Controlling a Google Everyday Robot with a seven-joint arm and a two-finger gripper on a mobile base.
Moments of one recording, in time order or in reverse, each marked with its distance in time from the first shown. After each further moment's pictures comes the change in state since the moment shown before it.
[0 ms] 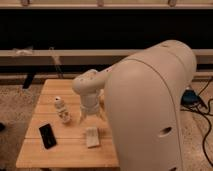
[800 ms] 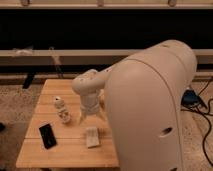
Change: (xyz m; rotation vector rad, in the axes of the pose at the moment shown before) arm 0.002 0.001 -0.002 0.005 -0.014 -0.020
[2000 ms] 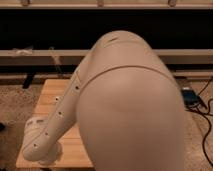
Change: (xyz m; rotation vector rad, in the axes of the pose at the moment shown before) arm 0.152 0.198 0.040 0.000 -0.169 -0.591
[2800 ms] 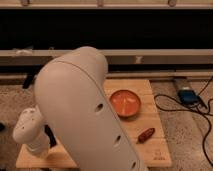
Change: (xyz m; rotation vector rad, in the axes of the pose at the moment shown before) arm -0.086 0.008 0.062 -0.111 0.061 -0.119
